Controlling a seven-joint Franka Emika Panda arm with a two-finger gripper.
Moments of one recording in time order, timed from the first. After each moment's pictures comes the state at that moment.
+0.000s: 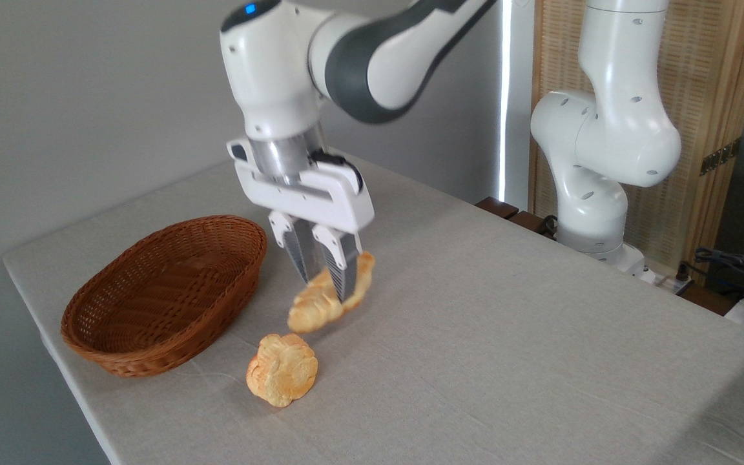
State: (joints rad) arm -0.15 -0.13 -0.05 -2.13 0.02 1.96 0.39
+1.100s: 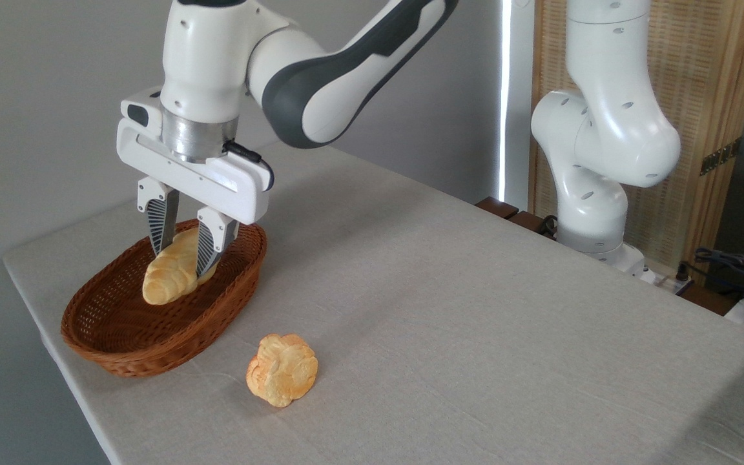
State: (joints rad) arm -0.16 0.08 -0.15 -1.93 -0.31 2.33 0.17
